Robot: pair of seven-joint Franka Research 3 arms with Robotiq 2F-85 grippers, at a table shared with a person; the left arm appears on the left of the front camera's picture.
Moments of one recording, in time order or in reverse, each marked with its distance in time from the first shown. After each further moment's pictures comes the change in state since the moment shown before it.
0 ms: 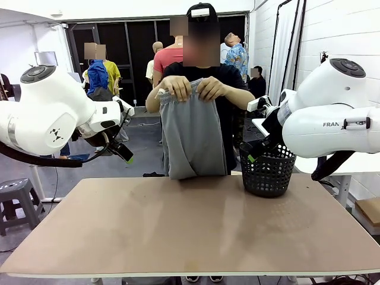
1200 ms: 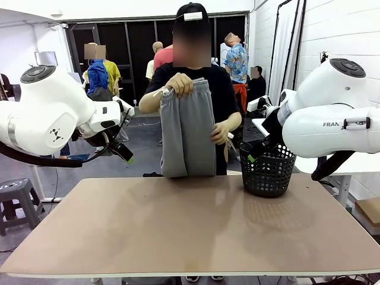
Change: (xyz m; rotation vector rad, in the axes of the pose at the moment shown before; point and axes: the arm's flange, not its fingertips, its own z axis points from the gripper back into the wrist) left arm 0.000 0.000 0.000 0.000 0.000 0.000; right arm 0.000 0.000 0.000 0.000 0.000 0.000
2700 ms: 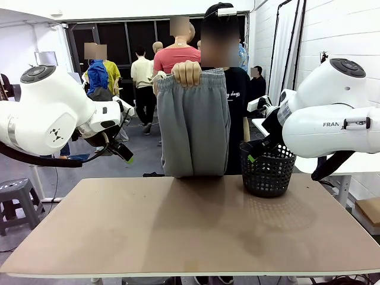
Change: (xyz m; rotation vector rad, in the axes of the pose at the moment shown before) left arm 0.000 0.000 0.000 0.000 0.000 0.000; right arm 0.000 0.000 0.000 0.000 0.000 0.000
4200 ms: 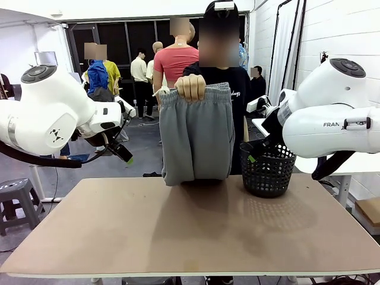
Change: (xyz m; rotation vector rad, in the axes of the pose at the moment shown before) left arm 0.001 -0.002 0.001 0.011 0.001 -0.072; right arm 0.000 -0.001 0.000 0.000 -0.003 0.052
